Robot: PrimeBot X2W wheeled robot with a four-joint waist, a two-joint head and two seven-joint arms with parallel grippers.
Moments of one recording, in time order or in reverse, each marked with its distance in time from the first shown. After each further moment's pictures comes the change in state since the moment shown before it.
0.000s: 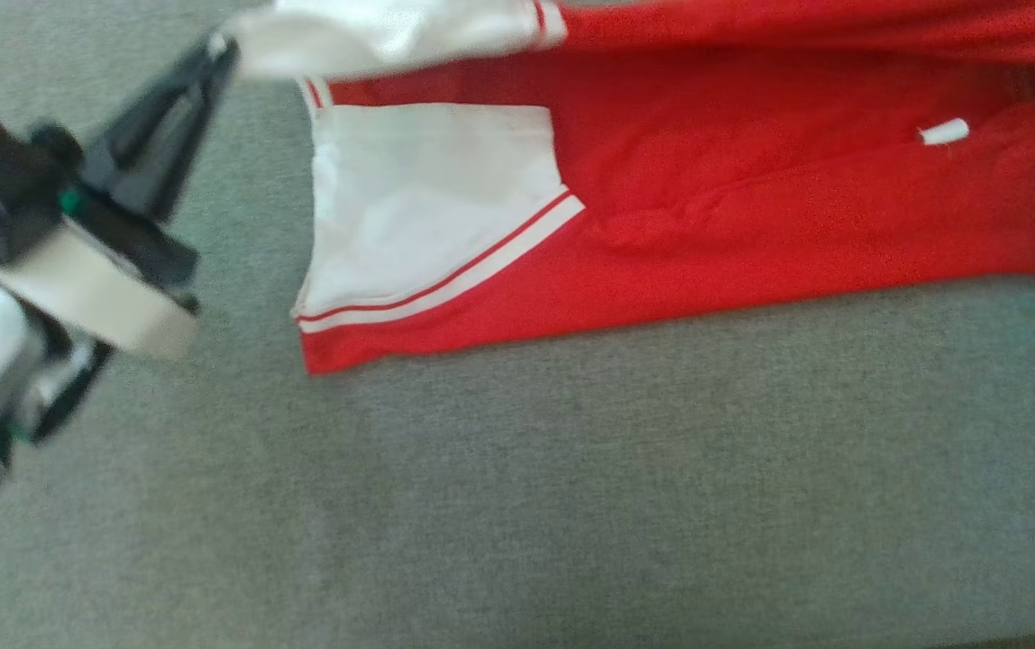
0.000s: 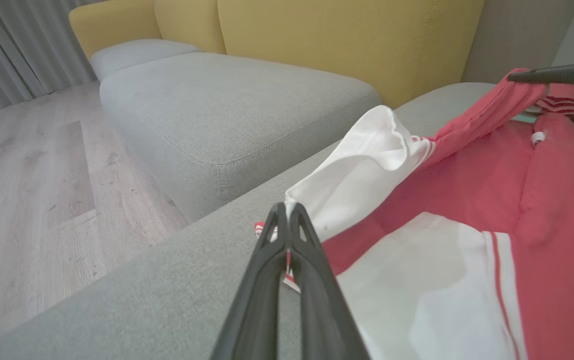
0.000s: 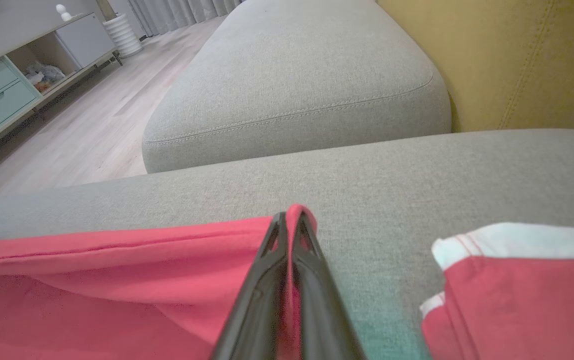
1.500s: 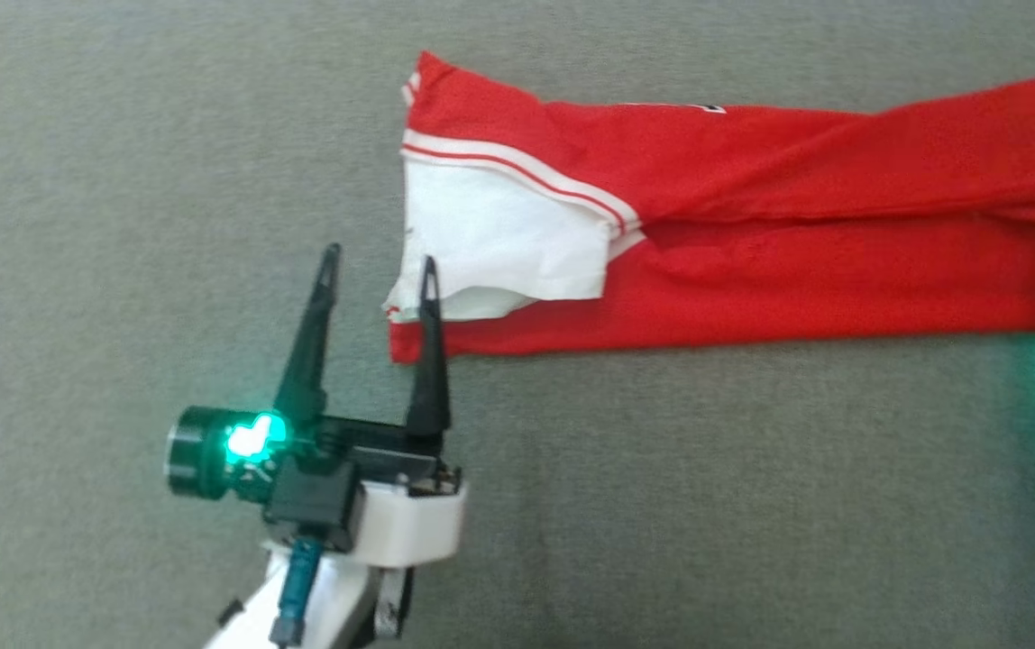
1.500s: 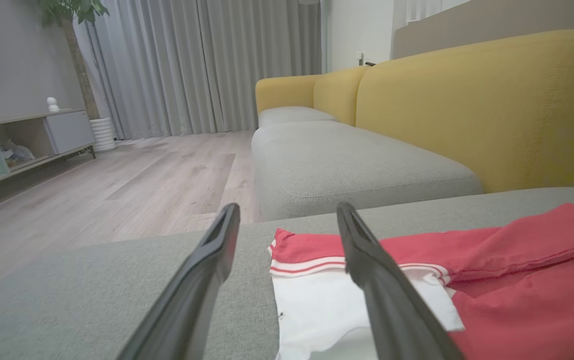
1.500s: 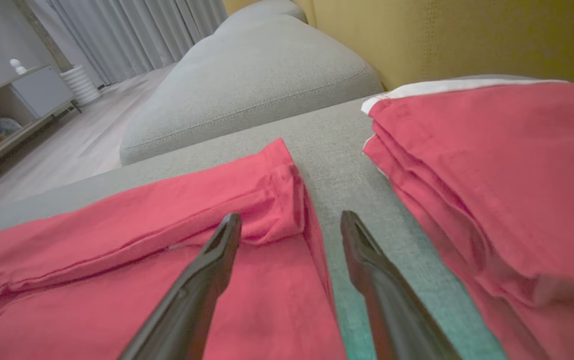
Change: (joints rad) left arm 0.632 -0.609 0.323 -0.044 0.517 0.439 -0.139; right arm 0.590 0.303 -0.621 -0.116 -0.411 0.000 -0.103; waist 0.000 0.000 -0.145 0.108
